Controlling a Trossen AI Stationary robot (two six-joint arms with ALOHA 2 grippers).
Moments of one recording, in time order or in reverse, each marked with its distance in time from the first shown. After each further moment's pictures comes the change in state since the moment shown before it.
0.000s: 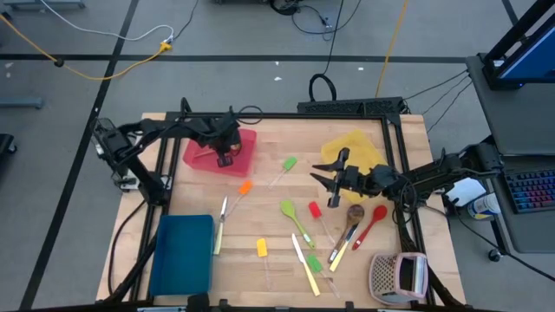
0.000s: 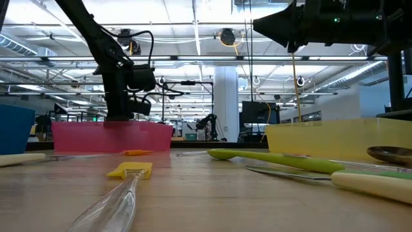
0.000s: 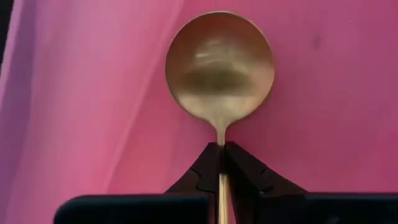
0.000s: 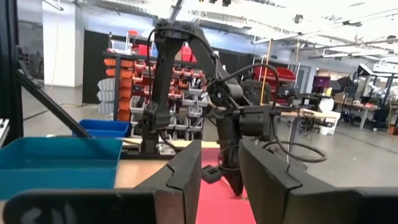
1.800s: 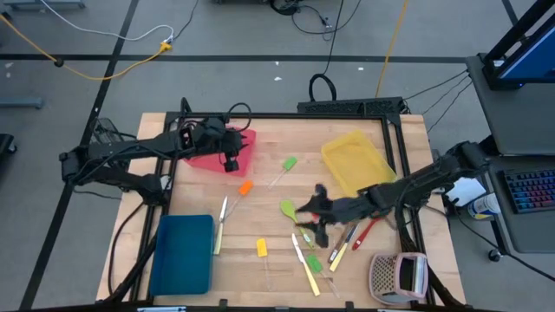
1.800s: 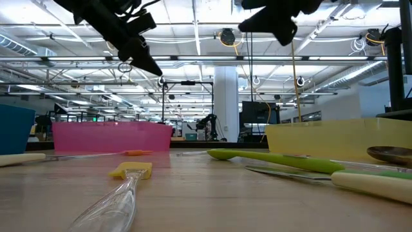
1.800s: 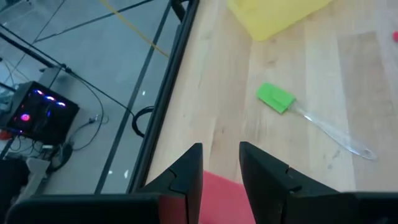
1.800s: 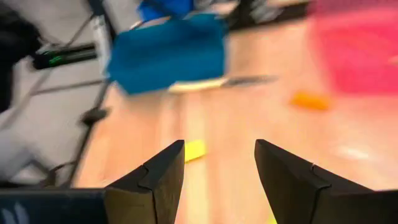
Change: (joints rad) left arm -0.348 -0.491 -0.002 0.204 -0.016 -0.024; right arm 0.289 0.187 0.558 -1.059 -0.050 0.559
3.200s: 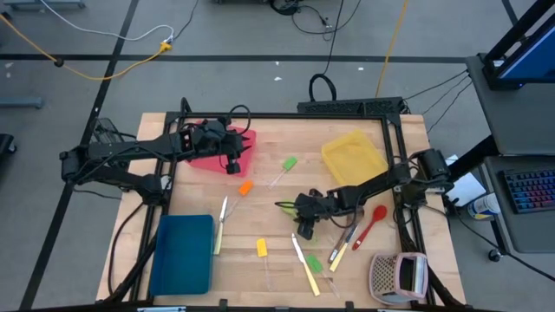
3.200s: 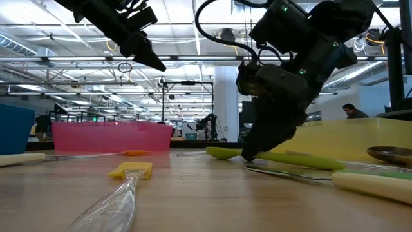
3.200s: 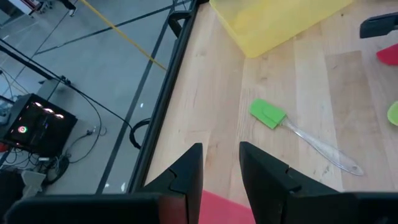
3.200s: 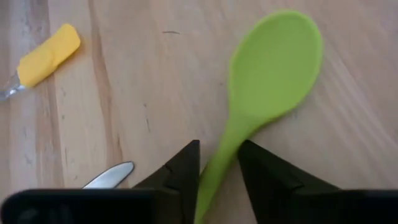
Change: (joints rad) left arm -0.034 0.000 0.000 0.038 0.000 -0.015; right arm -0.199 0.382 -0.082 -0.025 -0.137 0.156
